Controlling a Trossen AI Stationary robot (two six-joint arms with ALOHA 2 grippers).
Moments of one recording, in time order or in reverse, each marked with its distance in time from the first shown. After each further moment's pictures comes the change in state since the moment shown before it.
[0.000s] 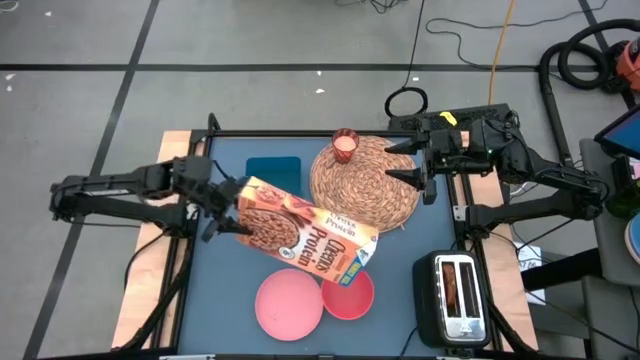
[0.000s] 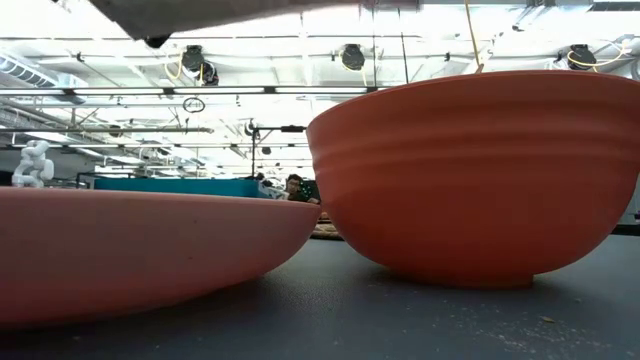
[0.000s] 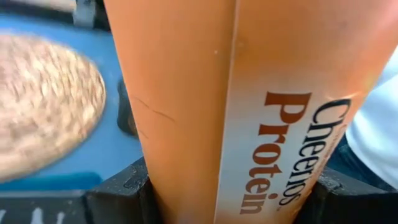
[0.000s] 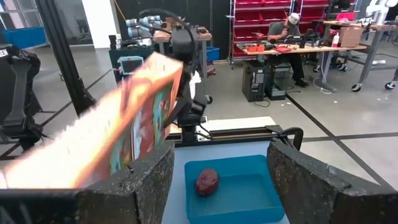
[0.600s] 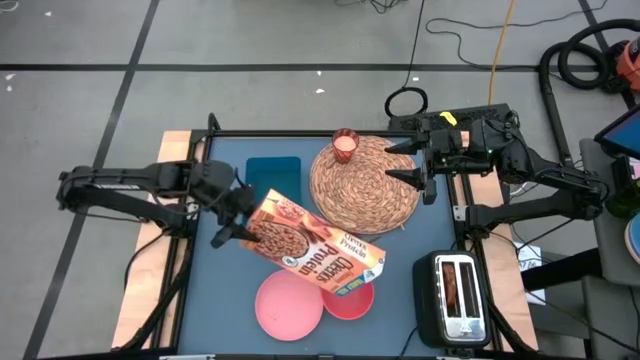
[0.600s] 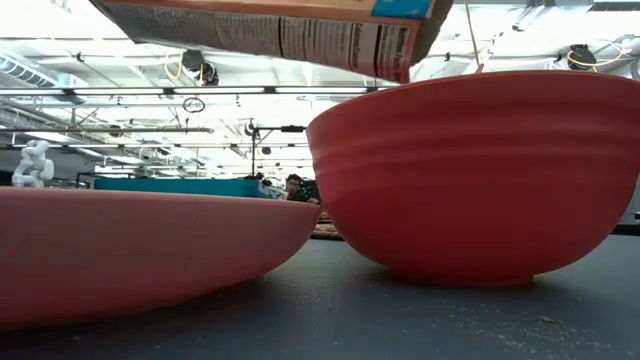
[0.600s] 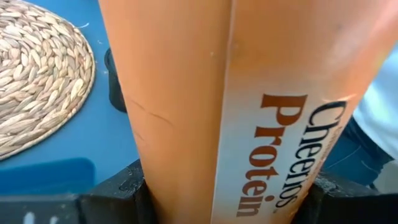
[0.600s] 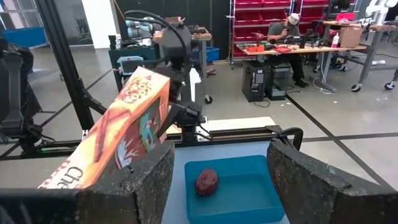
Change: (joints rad) left arm -0.075 0.185 0.163 -0.152 -0.064 0.058; right arm 0.000 0.000 0.000 0.000 0.000 0.000
